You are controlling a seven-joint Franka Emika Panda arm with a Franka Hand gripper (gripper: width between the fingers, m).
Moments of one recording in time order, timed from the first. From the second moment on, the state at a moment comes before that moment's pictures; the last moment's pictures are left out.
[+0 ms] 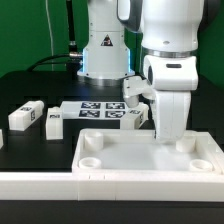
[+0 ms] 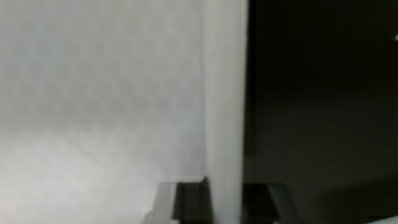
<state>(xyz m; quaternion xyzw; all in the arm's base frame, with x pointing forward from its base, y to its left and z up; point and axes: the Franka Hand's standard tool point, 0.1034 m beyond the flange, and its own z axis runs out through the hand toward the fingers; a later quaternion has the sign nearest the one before) 0.516 0.069 0.014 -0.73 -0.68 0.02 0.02</state>
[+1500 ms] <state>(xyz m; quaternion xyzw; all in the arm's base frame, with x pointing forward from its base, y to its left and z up) 0.491 0.098 0.057 -0.82 -0.57 0.00 0.00</state>
